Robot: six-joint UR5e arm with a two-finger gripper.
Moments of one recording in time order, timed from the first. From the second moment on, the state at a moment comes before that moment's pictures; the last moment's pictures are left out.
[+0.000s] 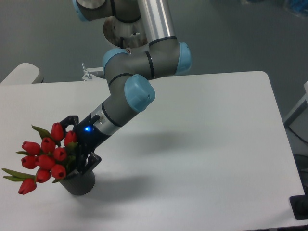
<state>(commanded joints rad) 2.28 -1.95 -1.70 -0.89 0.66 1.15</state>
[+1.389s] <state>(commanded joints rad) 2.28 -1.95 -1.69 -0.89 0.64 1.15</state>
